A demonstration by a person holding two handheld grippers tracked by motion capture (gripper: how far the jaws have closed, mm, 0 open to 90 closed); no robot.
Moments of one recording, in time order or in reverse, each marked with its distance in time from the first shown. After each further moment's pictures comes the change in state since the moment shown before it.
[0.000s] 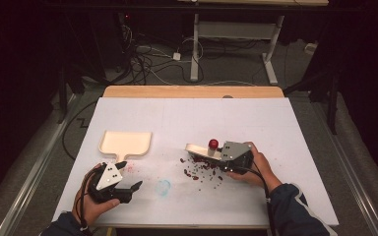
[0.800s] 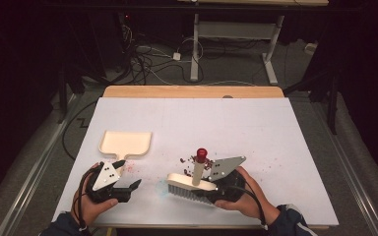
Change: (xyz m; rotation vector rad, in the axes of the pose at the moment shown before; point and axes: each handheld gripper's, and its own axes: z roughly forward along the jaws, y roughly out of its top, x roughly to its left) left arm 0.002 0.001 -0.006 -0.035 0.011 -0.009; right arm 0.068 0.045 -0.023 0.007 0.328 0.251
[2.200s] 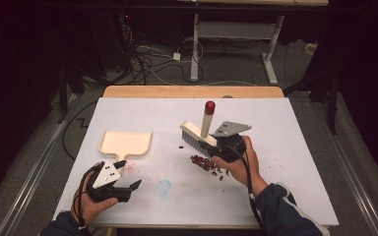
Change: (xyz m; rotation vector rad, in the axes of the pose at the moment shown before) left arm 0.003 -0.001 0.004 0.017 -0.036 -0.014; right arm -0.082 0.029 -0.002 -0.113 -0.418 0.135
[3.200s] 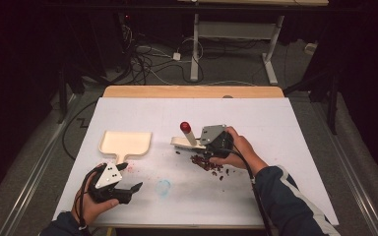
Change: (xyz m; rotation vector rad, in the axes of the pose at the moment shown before) left arm -0.002 -0.002 0.004 0.028 -0.028 0.012; right arm -0.009 -0.004 0.039 0.135 0.185 -0.441
